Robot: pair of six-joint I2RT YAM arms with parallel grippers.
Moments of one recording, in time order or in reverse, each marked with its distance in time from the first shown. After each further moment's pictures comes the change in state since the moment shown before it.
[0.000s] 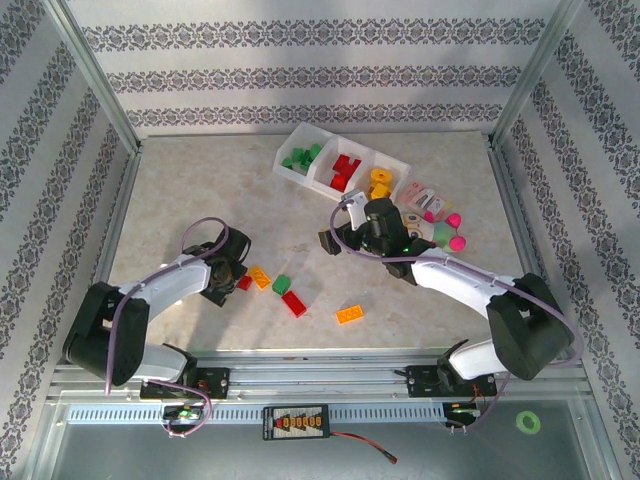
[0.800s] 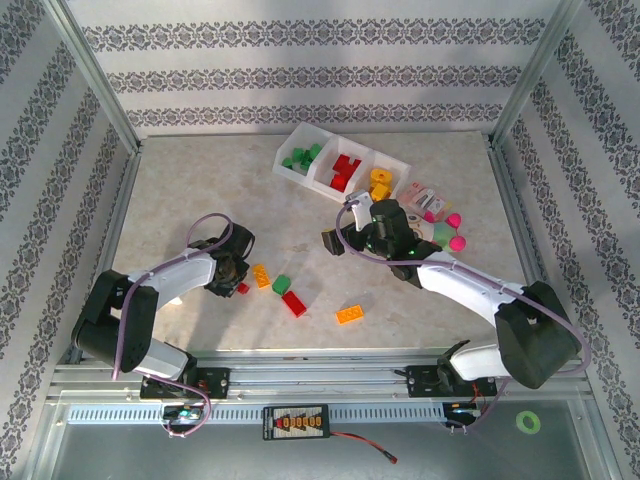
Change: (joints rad) left arm 0.000 0.060 0.039 0.008 0.016 0.029; right arm -0.007 -0.052 -0.022 -0.008 -0.019 0.007
